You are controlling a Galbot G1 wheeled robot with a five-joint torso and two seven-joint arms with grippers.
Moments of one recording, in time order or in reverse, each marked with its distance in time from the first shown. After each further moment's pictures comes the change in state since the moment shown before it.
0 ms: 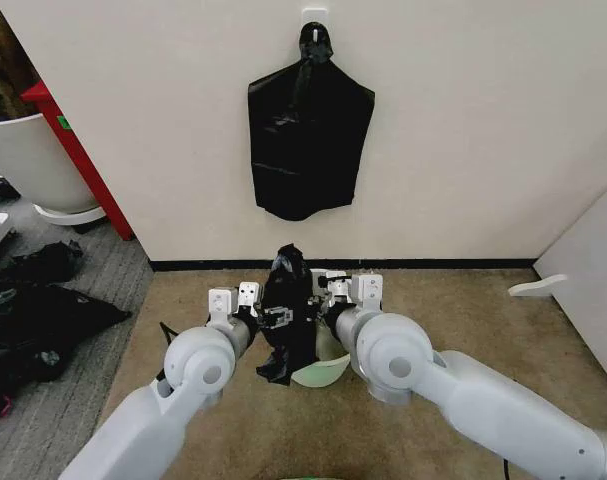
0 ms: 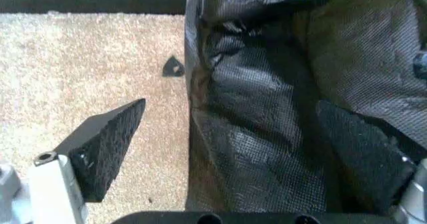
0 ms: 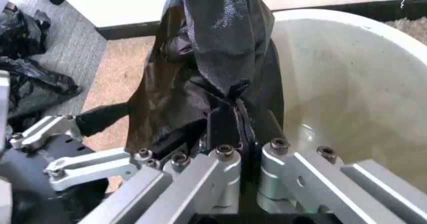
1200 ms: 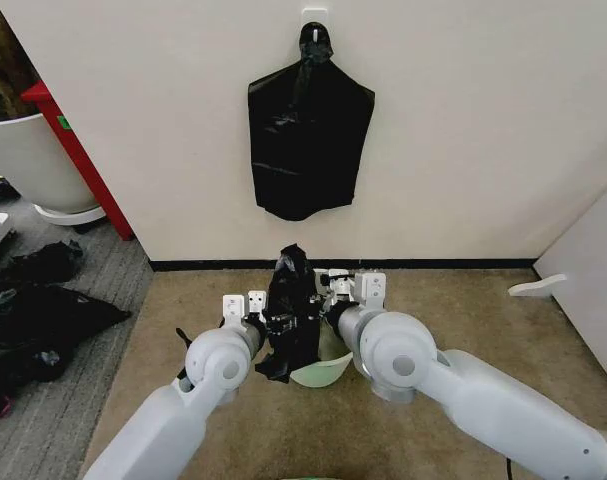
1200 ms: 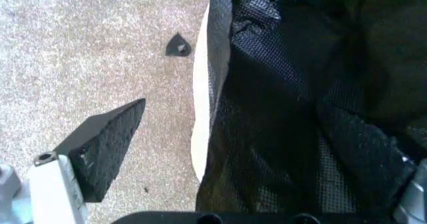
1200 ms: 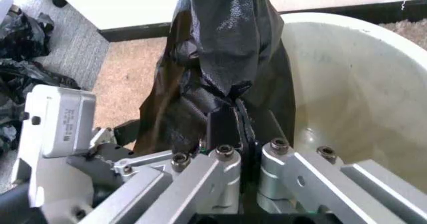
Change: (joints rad) left arm -0.022 -0.066 0.036 0.094 0.011 -0.003 -0.053; right arm 0.000 -0.008 0.005 0.004 0.002 0.004 -0.015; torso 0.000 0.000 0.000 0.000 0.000
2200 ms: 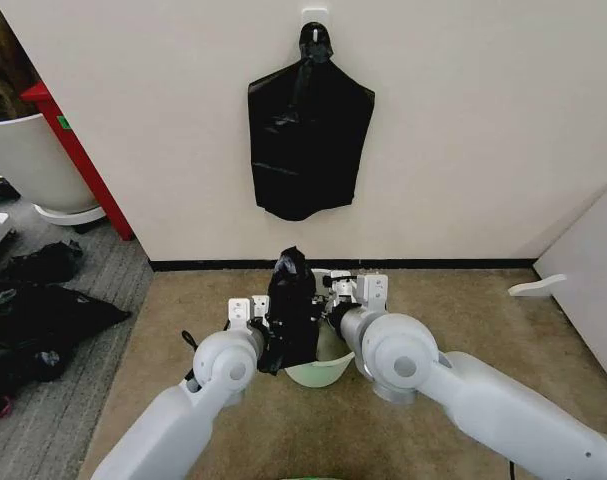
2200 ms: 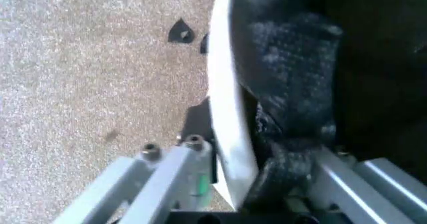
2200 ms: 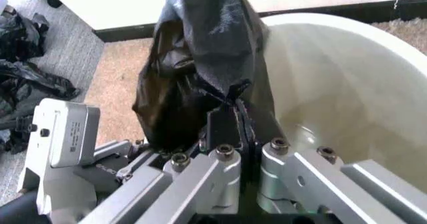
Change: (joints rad) left arm 0.007 -0.002 0.018 0.015 -0.008 -0.008 -0.022; right arm -0.018 -0.012 0.015 0.000 -0.010 -0.004 -0.011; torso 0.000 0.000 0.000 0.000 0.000
